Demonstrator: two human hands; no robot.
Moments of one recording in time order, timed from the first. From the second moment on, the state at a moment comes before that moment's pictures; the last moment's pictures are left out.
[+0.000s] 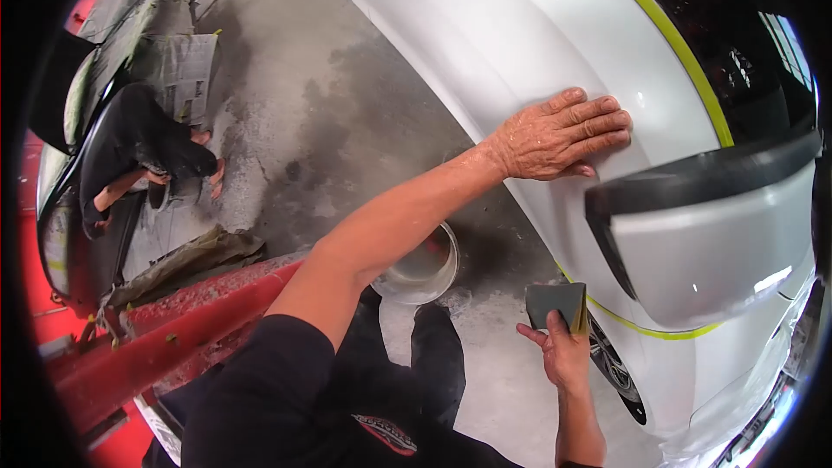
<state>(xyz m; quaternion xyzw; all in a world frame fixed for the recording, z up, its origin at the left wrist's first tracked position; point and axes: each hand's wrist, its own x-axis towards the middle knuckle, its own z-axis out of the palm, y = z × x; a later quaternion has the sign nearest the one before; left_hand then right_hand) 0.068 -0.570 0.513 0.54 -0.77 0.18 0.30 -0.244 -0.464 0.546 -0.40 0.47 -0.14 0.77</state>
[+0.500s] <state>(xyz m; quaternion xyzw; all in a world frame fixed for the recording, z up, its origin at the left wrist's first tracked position) 0.121 -0.586 0.491 0.58 -0.65 0.17 0.46 -0.143 -0.521 0.589 -0.74 0.38 -0.20 0.52</state>
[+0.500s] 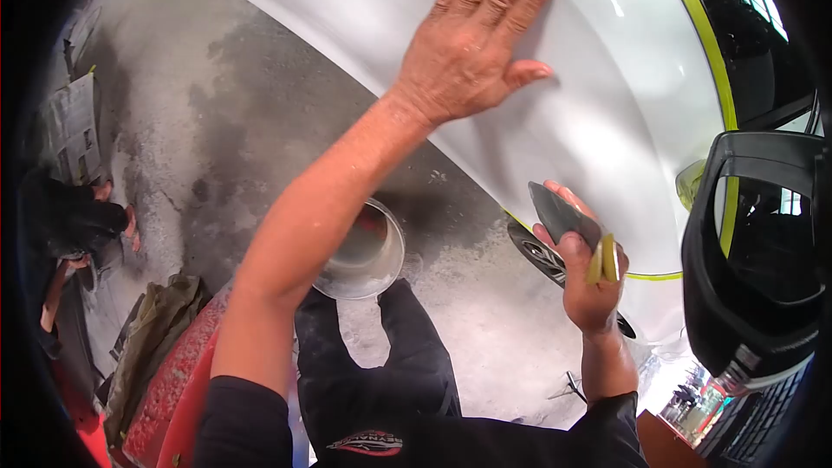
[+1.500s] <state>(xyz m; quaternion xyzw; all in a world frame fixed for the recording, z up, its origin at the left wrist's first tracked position) 0.218 -0.472 0.364 0.74 -0.55 0.12 0.36 -0.180 -0.589 0.525 -0.90 0.28 -0.10 -0.33</state>
